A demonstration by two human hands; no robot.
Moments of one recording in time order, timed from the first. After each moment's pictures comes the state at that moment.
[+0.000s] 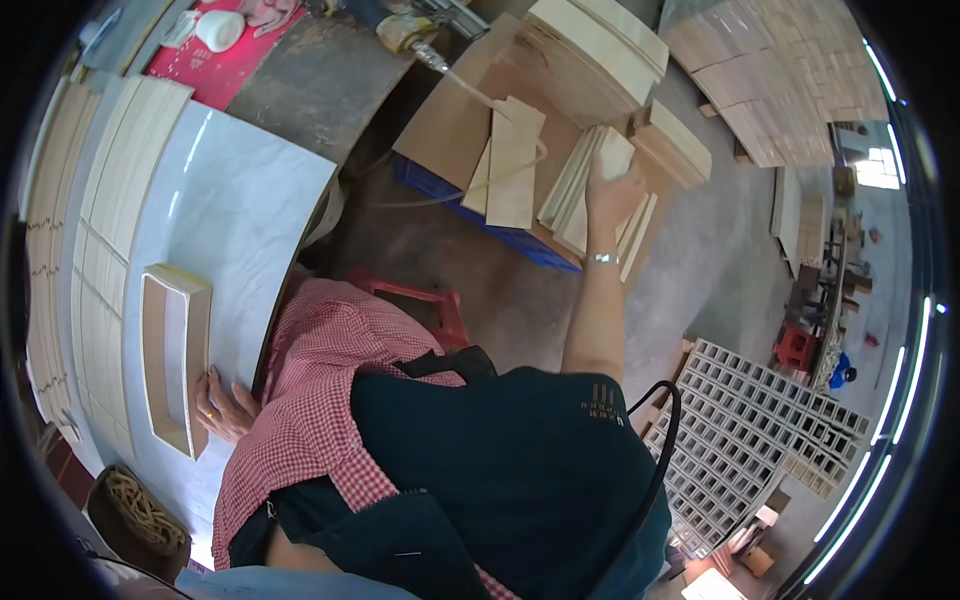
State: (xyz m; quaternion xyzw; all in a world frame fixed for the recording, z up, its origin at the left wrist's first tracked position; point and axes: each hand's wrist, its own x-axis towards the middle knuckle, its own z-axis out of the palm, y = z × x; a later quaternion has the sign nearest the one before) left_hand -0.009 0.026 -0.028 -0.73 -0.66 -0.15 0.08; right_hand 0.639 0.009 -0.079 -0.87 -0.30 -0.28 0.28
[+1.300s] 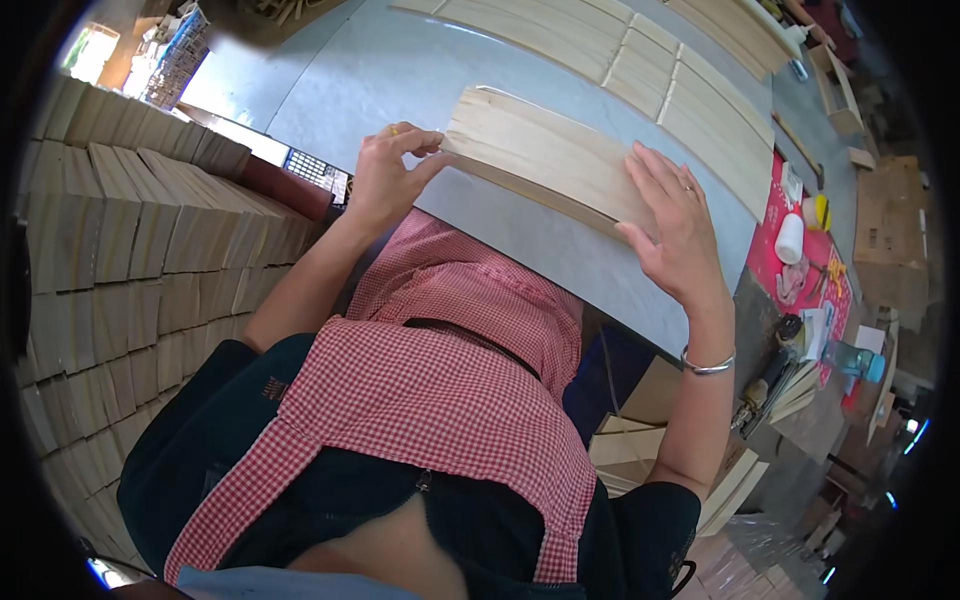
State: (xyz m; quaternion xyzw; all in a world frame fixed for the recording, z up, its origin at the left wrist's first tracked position) left_hand -0.080 -0.026 0.035 -0.39 -0.82 -0.42 -0.03; right_hand 0.155 0.222 0.112 -0.09 -0.99 0.10 0.07
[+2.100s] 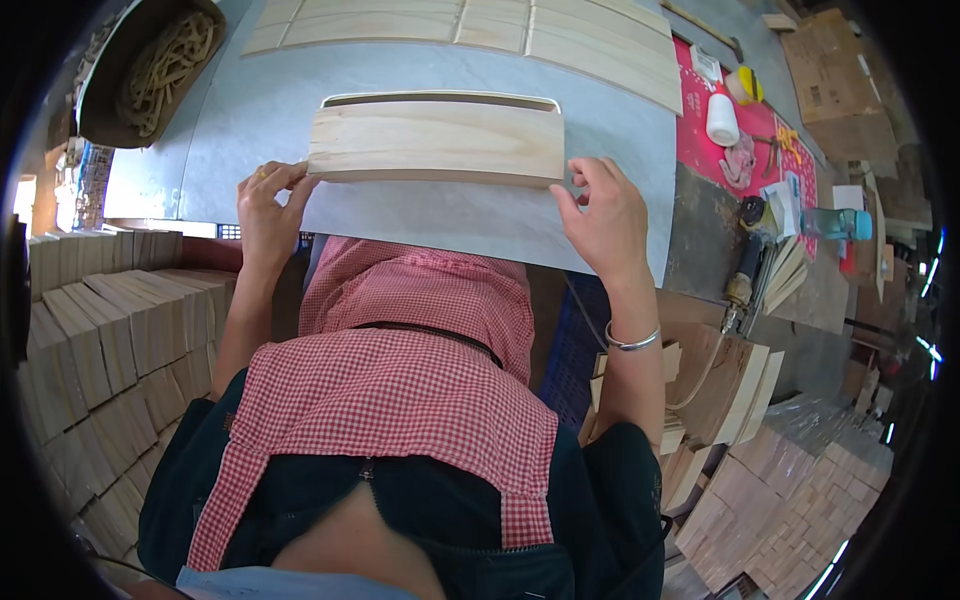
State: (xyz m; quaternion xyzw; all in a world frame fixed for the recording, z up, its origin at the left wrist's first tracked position) left_hand -0.086 -0.026 0.042 -0.46 -0.83 -0.32 0.03; right_hand 0.217 0.200 0.073 -0.37 -0.88 0.21 0.19
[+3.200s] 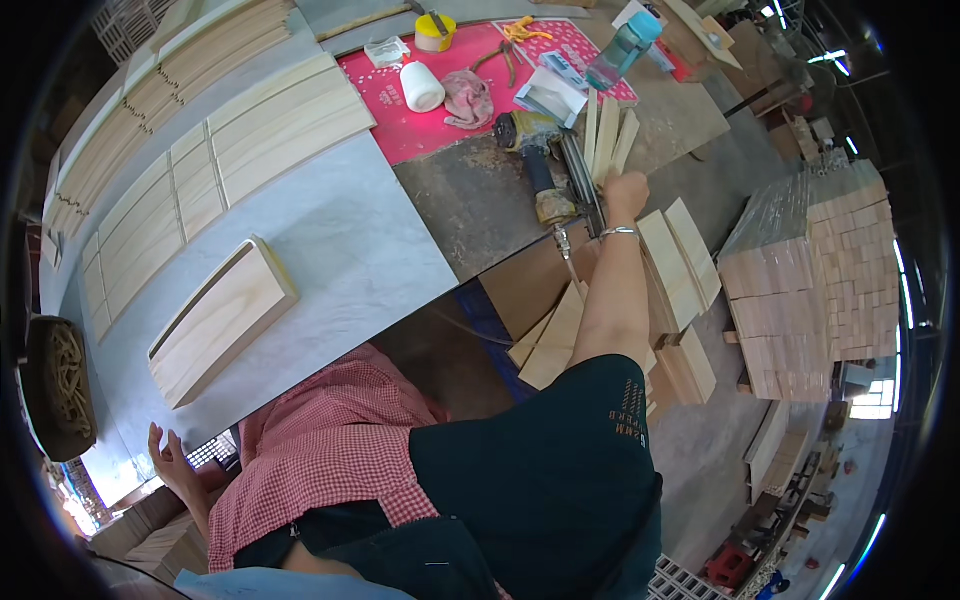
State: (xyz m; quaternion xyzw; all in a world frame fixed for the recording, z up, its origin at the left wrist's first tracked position) left_hand -0.131 -0.081 0.009 -0.26 -0.89 -0.37 -0.09; right_hand 0.623 0.370 0.020 -0.91 -0.37 0.02 0.20
